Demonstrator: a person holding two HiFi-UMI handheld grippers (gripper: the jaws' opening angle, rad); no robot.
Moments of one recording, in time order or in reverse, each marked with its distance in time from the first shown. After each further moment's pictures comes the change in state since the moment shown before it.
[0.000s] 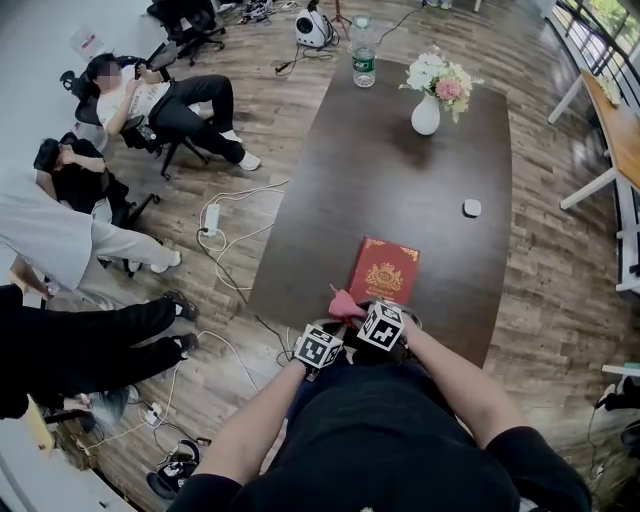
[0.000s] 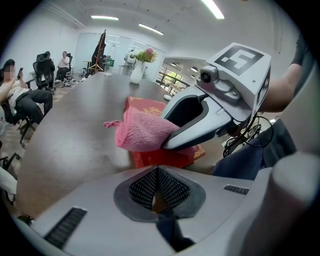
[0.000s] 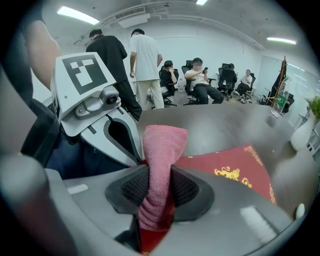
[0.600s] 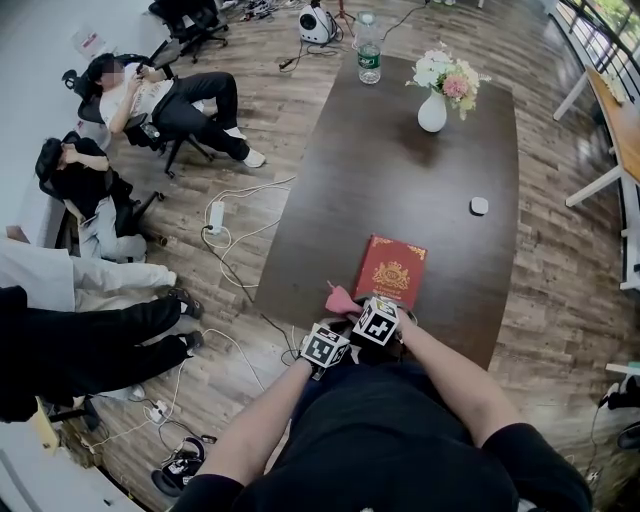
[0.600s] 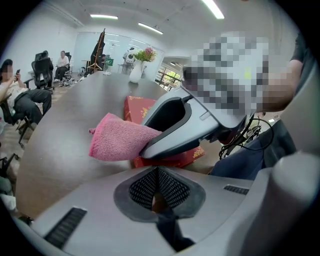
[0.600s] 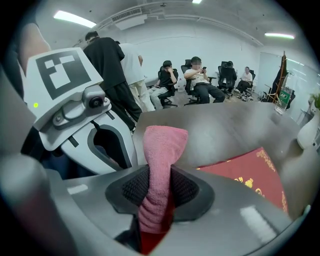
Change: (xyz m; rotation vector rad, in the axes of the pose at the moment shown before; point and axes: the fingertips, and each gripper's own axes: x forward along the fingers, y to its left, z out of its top) left arm 0.001 0.000 -0.002 0.011 -0.004 -0.011; right arm 0.027 0.003 0.017 0.035 0.000 0.018
